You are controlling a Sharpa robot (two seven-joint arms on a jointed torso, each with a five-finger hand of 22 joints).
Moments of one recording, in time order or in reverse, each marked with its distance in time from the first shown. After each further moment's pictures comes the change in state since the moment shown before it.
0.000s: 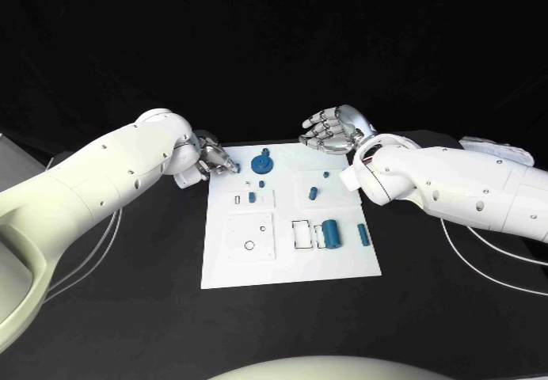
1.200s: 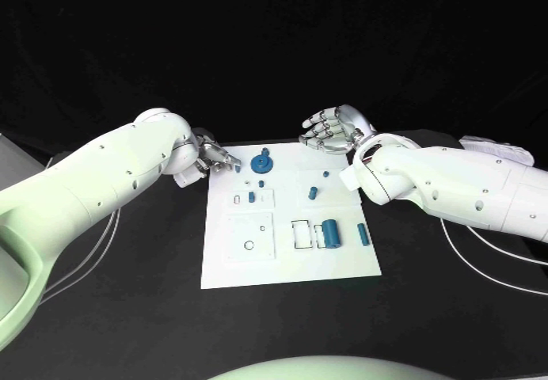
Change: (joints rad) left arm 0.001 -0.008 0.000 0.015 -0.006 -0.062 -0.020; left_hand -0.062 -0.020 -0.169 0.094 0.000 -0.007 0.015 -0.019 -0.018 -0.009 0.016 0.000 -0.021 -0.004 0.004 0.000 0.000 0.000 -0.006 0.006 0.000 -0.014; right arm 0.000 0.001 0.000 -0.004 0.000 0.002 0.000; right_hand 0.000 0.000 0.000 0.000 0.000 0.000 0.000 0.000 0.000 -0.004 0.004 0.000 -0.003 0.000 0.000 0.000 -0.002 0.000 0.000 0.000 0.000 -0.003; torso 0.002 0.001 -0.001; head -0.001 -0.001
